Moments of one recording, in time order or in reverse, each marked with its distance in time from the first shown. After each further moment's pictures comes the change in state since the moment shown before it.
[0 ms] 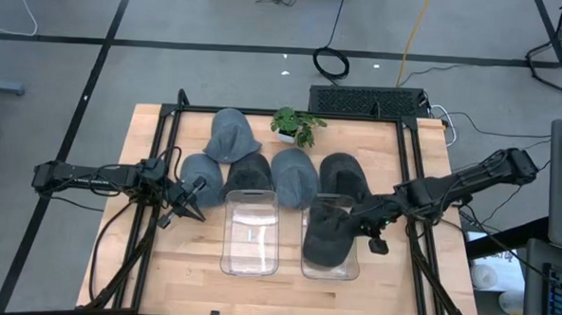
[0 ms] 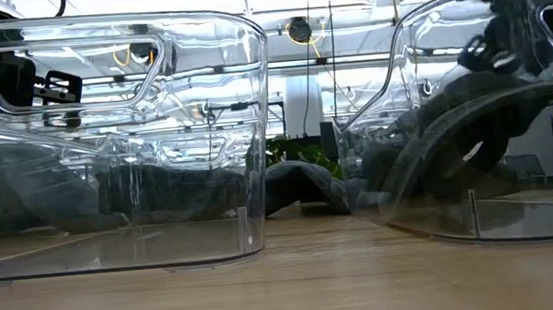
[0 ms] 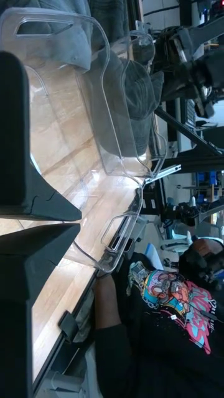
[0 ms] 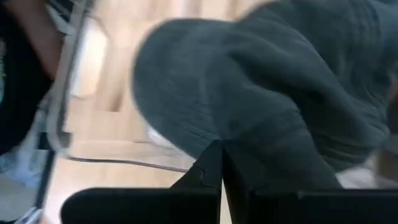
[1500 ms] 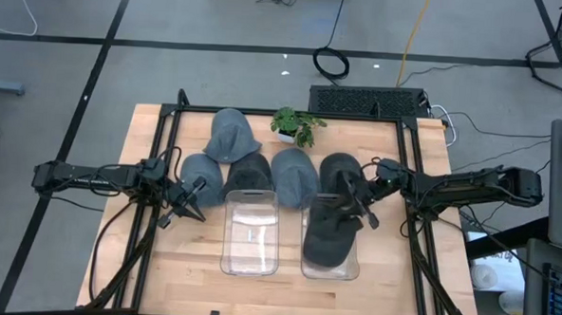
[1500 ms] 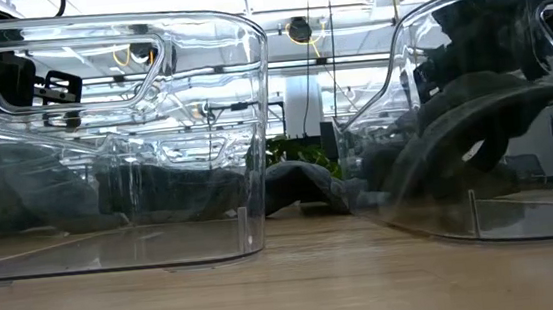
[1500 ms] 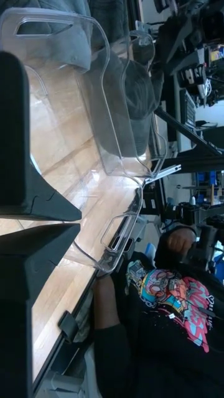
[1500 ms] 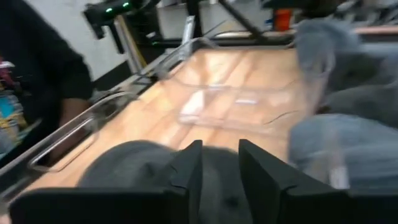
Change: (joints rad) left arm 0.000 0.000 0.000 0.000 0.000 0.000; right arm -0.506 0.011 -0.440 1.124 -0.499 -0.340
